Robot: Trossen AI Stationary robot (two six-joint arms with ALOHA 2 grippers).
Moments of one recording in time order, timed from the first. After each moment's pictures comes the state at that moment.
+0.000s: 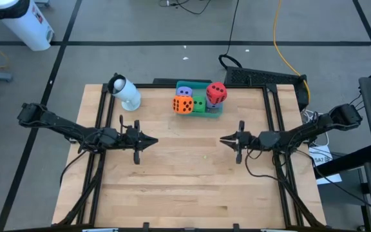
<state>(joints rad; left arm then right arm) -0.24 0.87 0.25 0.54 -0.32 -0.16 0.22 1.02 0.15 0.77 0.37 0.03</state>
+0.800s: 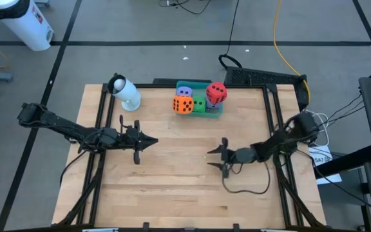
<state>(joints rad) -0.24 0.87 0.25 0.53 -0.32 -0.17 0.33 1.73 0.29 1.11 0.35 0.08</state>
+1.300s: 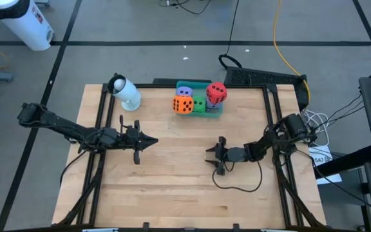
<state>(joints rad) -0.24 0.87 0.25 0.53 -0.32 -0.16 0.26 1.87 0.36 1.03 0.33 0.12</state>
